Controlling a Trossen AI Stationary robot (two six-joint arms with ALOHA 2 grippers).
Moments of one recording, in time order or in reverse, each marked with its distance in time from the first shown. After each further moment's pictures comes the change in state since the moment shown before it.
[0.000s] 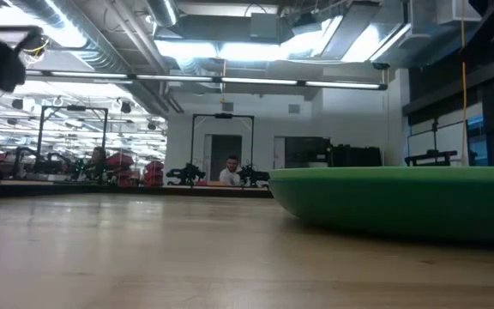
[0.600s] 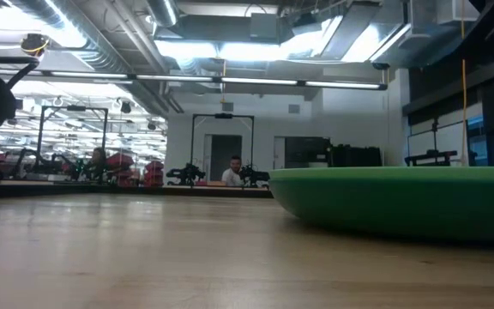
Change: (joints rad) left arm 0.001 0.012 -0.179 0.297 0.067 -0.029; right arm 0.002 0.000 0.000 0.005 0.027 -0.005
